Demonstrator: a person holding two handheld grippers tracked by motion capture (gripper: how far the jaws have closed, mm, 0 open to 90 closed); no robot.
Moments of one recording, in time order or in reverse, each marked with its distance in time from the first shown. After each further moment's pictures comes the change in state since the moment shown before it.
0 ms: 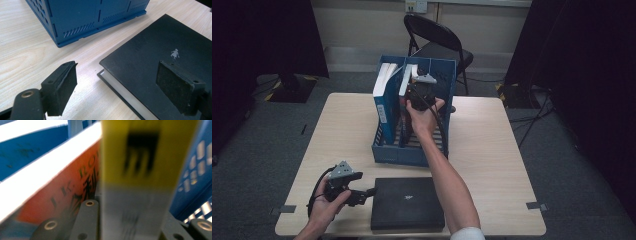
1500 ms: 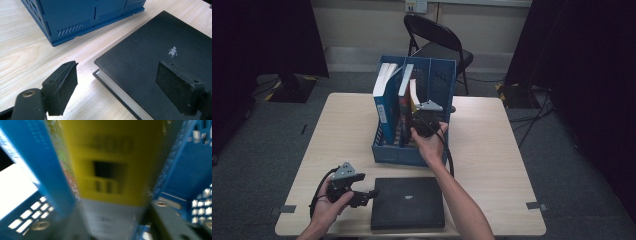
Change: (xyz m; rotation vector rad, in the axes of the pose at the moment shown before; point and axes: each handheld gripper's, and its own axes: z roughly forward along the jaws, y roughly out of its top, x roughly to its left) left arm -0.004 0.000 0.005 0.019 -0.007 0.008; right arm -0.007 -0.068 -0.027 0.048 0.152 -0.063
